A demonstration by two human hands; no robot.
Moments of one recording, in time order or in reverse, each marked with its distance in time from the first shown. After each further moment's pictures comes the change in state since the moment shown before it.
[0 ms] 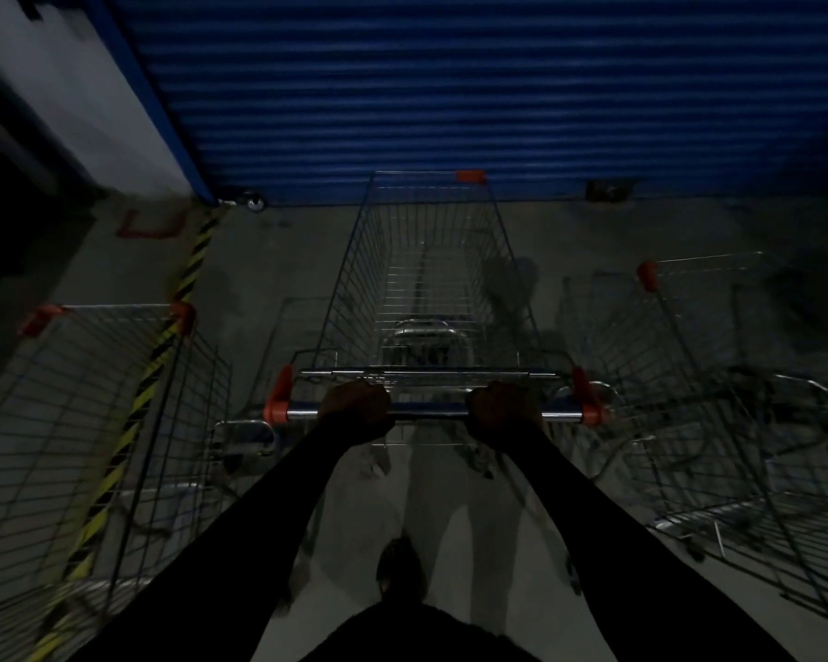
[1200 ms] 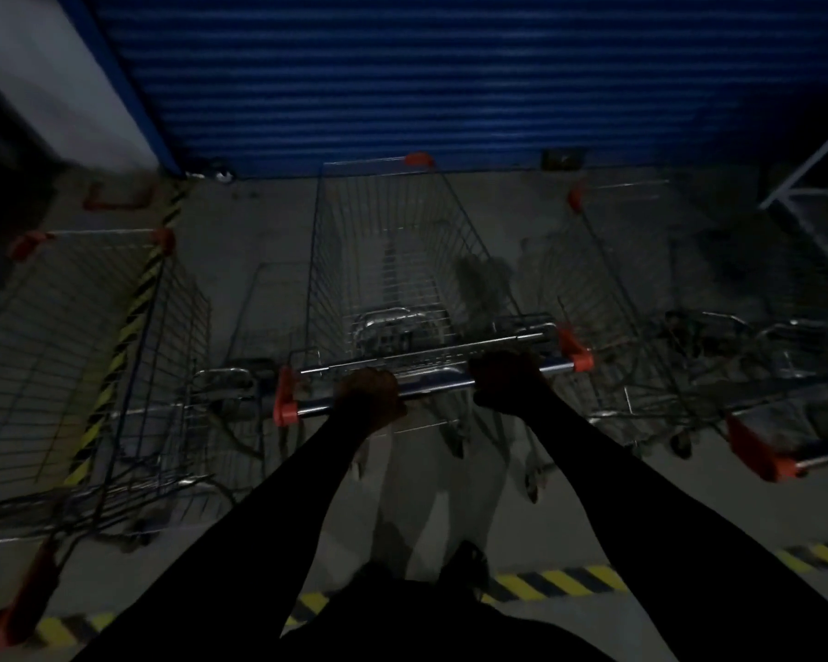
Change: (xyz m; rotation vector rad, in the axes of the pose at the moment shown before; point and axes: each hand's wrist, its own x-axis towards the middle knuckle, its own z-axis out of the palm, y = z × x) left_hand -0.160 0.124 0.043 -0.047 0.011 -0.026; right_hand -0.189 0.029 0.026 0.029 -0.016 -0.134
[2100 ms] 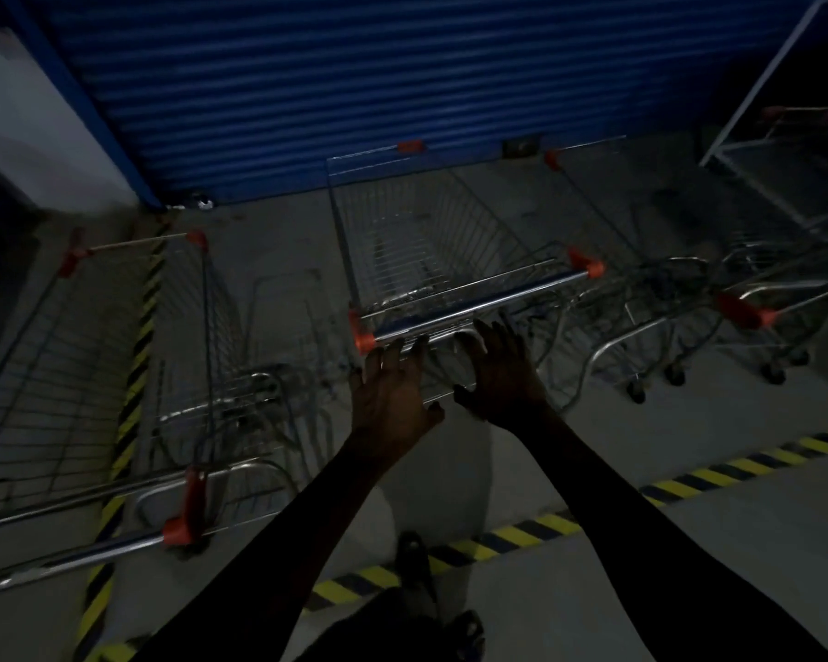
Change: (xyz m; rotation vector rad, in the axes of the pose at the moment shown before) left_hand -0.191 -0.058 -0.005 -0.166 0.324 0.104; right_hand -0.113 -0.203 -0.031 0.282 0.276 0.275
